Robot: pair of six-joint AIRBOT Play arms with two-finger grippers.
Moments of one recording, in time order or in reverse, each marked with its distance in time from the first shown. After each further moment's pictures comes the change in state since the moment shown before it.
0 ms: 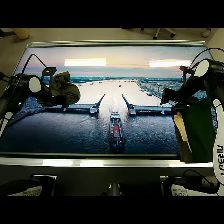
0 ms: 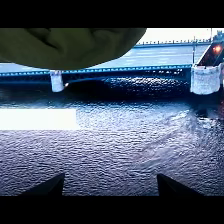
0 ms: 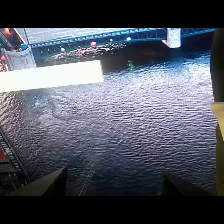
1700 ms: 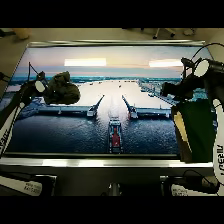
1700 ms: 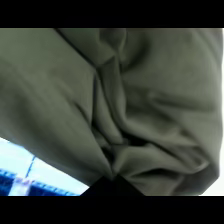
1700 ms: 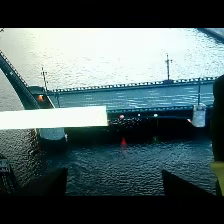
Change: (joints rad) left arm 0.195 -0.288 0.045 -0.193 0.414 -0.250; right arm 0.000 0.005 0.000 0.013 -0.188 -0.063
